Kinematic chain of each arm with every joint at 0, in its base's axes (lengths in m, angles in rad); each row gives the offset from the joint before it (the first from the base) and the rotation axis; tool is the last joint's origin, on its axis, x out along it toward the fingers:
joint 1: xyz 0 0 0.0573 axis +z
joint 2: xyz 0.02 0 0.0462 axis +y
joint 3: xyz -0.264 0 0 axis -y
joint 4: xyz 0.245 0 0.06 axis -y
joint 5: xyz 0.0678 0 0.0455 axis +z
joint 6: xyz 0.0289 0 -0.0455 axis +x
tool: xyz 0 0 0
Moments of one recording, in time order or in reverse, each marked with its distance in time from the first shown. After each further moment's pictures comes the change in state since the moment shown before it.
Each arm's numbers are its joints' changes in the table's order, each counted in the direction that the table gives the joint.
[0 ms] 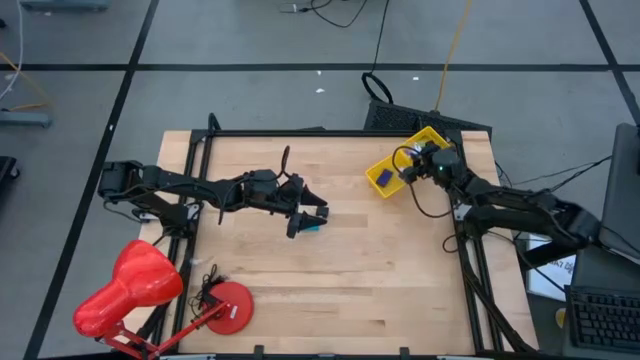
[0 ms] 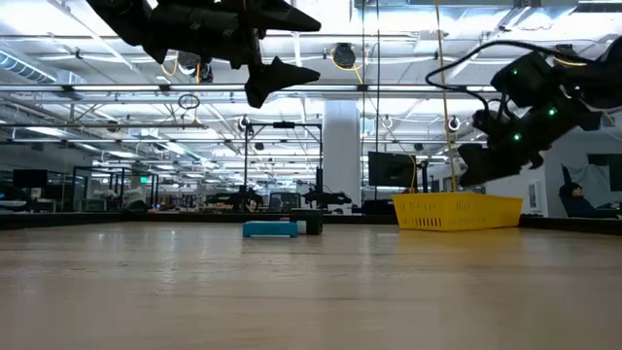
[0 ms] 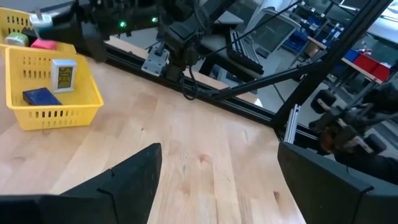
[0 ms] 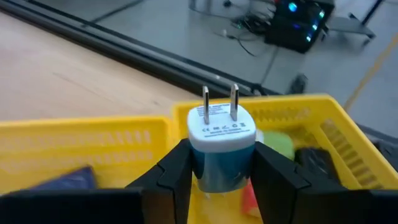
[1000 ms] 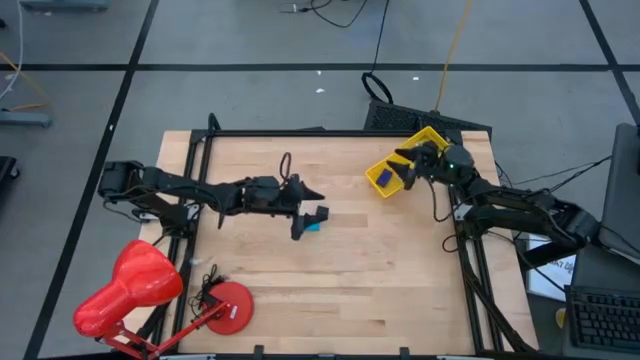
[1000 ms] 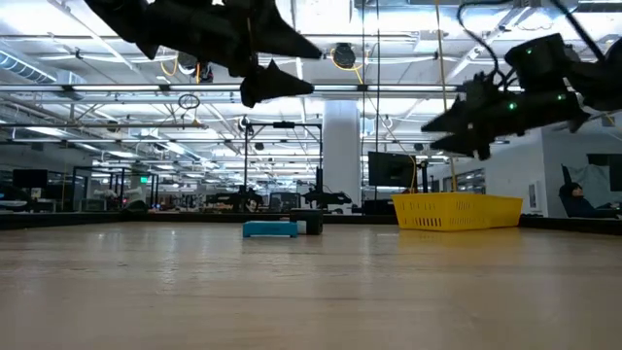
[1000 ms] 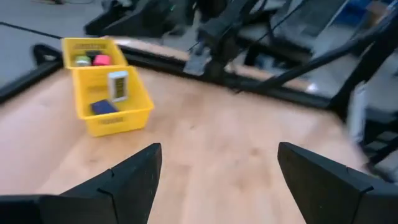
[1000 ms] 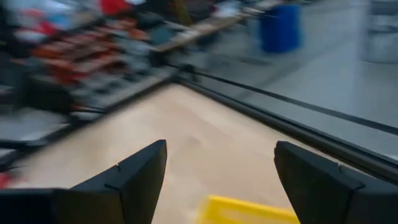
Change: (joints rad) left arm -0.040 0.005 0.000 -0.060 0.214 0.177; right arm -0.040 0.015 -0.010 0.377 0.676 0.178
